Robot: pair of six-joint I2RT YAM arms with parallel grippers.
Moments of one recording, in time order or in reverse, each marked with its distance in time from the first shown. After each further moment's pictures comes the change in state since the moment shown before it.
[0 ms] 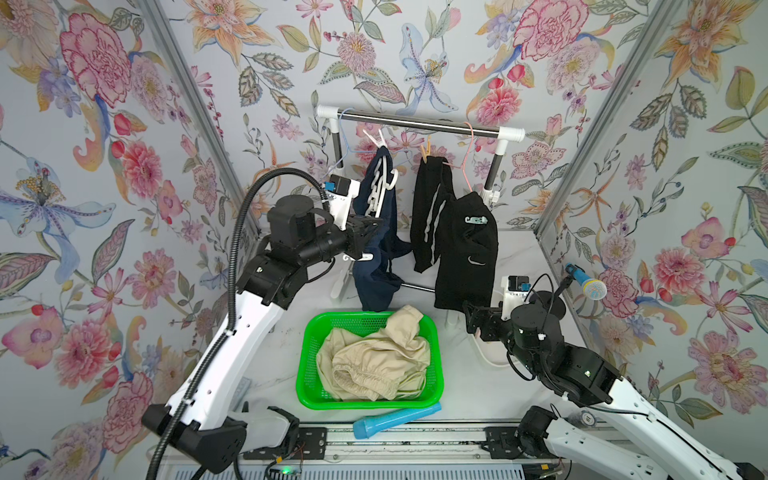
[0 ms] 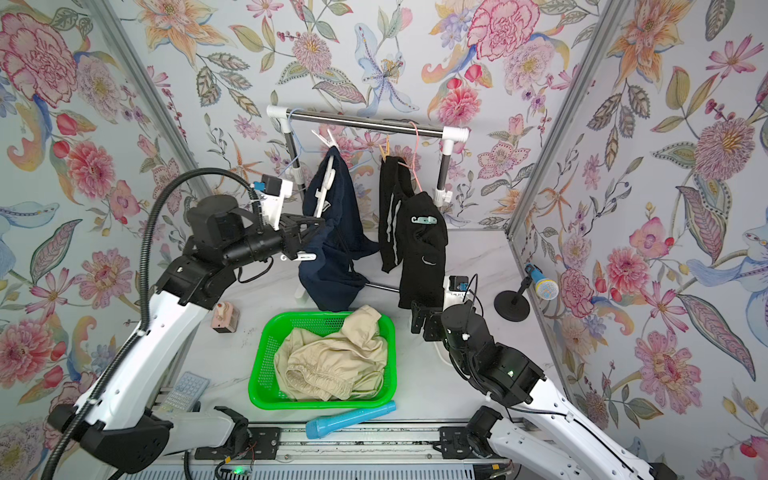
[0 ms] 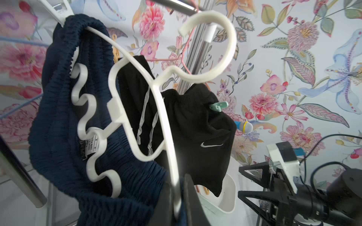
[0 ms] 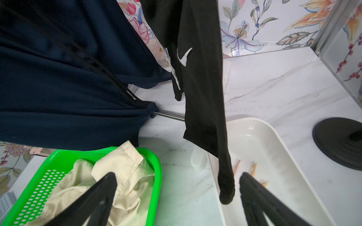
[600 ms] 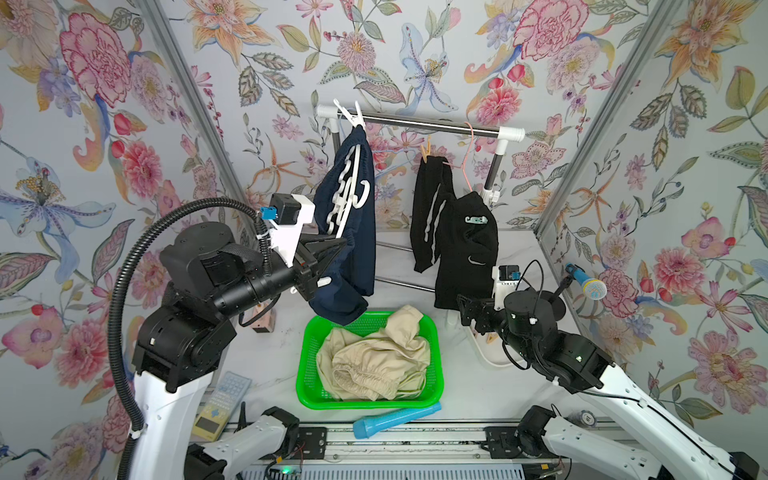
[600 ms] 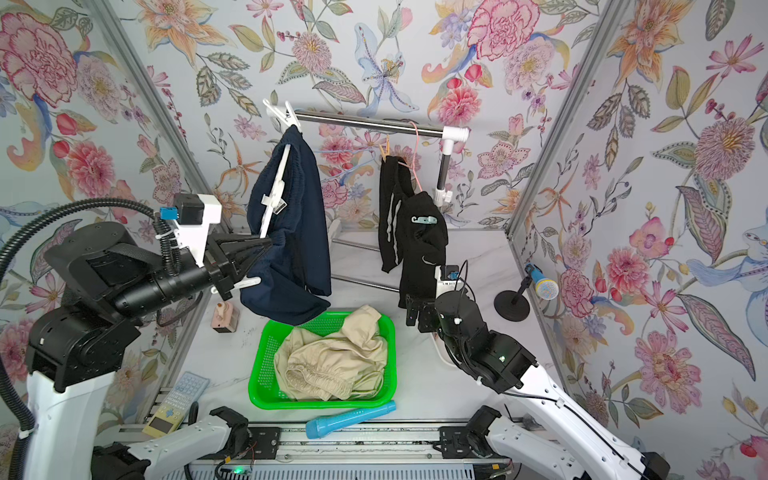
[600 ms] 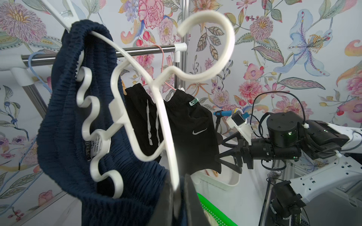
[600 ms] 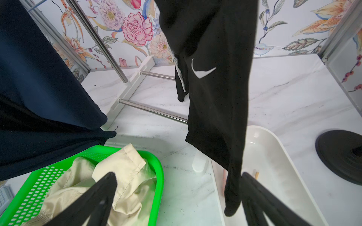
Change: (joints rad) left arm 0.000 -0.197 0.249 -0.392 -0.022 0.229; right arm -0.035 0.105 0.088 0.000 -0.060 -0.063
